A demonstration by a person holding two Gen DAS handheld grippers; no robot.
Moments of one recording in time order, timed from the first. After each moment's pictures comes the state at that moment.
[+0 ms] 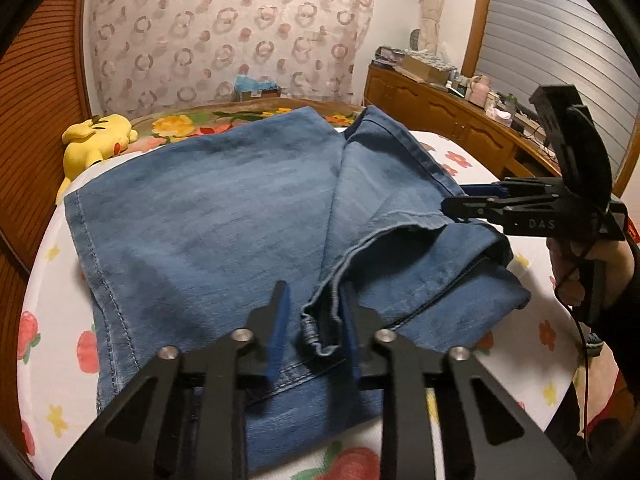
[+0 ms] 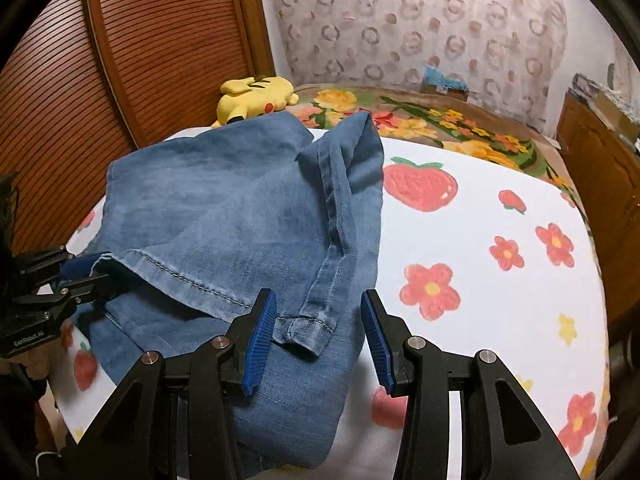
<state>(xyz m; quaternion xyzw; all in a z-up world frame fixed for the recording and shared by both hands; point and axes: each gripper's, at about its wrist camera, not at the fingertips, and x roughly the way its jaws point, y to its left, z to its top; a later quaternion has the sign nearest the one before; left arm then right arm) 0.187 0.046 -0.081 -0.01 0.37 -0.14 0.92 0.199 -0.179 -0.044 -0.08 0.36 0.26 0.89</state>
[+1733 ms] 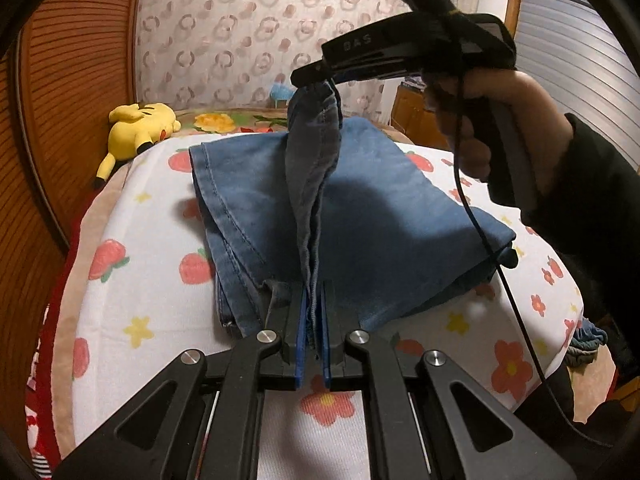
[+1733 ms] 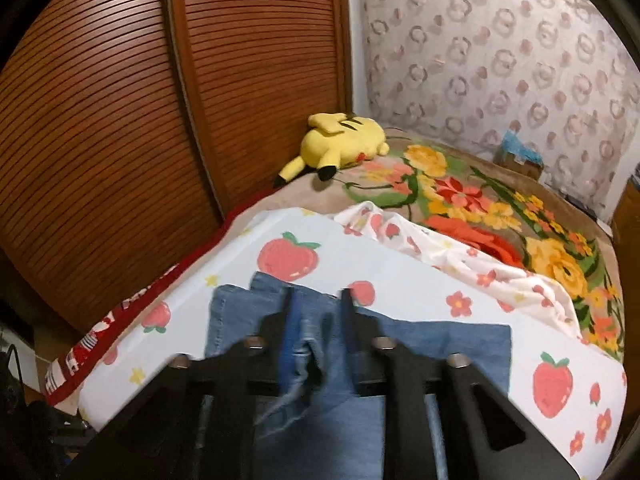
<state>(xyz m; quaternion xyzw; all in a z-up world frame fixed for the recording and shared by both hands) 0.110 0.119 -0.075 -0.06 0.36 -0.10 0.93 0.271 -0.039 0.034 -0.13 0.30 0.36 0.87</state>
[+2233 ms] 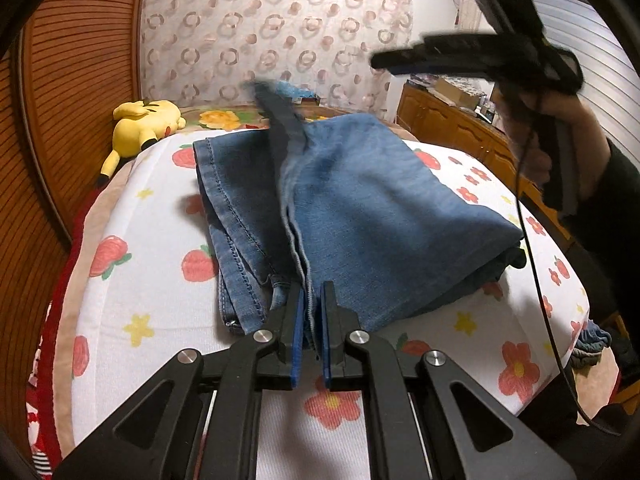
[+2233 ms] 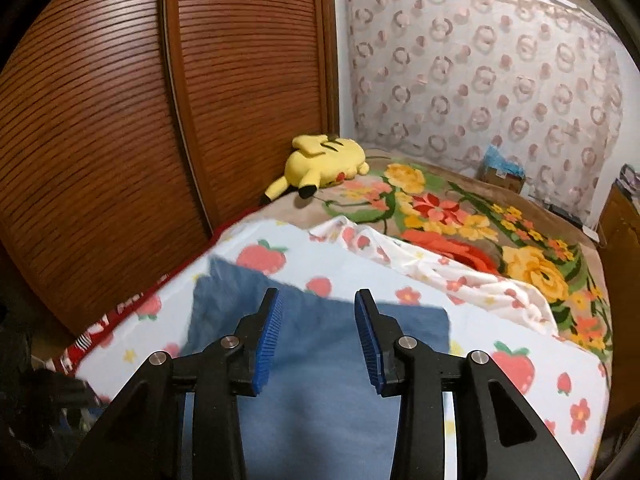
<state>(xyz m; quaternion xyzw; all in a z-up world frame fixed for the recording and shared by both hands) 0.113 0.121 -0.077 -0.06 0.36 -0.09 0.93 0.228 -0.092 0.035 -0.13 0.26 0.35 0.89</state>
